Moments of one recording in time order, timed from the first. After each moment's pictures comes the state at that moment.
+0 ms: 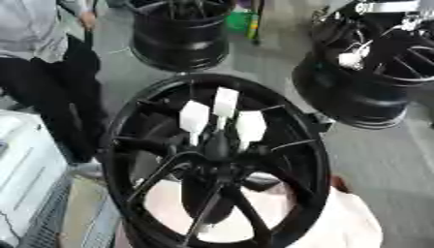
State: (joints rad) left arm -0.31 0.39 0.11 -1.98 0.01 -0.10 0.31; right arm -0.85 -0.93 0.46 -1.43 0.10 0.06 0.59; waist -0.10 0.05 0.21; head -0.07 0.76
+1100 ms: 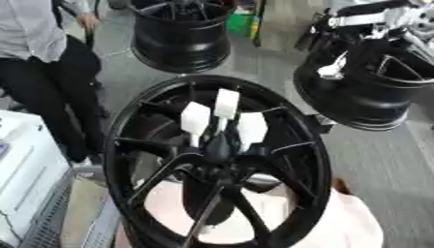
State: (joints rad) left arm -0.31 0.39 0.11 -1.98 0.01 -0.10 0.31; right arm -0.91 -0.83 0.54 -1.42 0.20 0.06 0.68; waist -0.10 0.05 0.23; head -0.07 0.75
